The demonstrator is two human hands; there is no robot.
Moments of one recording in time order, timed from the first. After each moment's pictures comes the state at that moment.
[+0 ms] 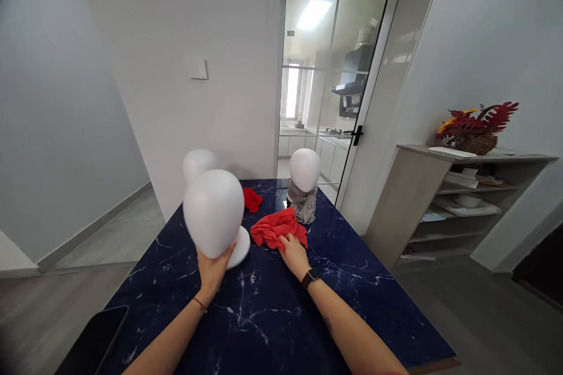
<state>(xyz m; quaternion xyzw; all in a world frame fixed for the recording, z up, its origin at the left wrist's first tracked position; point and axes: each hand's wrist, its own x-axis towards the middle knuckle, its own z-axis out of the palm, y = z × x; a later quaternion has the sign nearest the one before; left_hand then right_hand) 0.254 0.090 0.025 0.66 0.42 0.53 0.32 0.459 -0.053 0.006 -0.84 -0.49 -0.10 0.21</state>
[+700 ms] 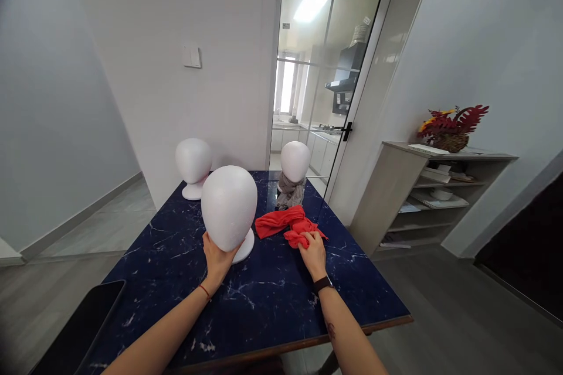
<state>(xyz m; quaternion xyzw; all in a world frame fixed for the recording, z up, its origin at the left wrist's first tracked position) 0.263 0.040 0.018 0.76 0.39 0.49 0.19 0.478 -0.151 -0.002 -0.85 -0.34 -0.14 0.37</state>
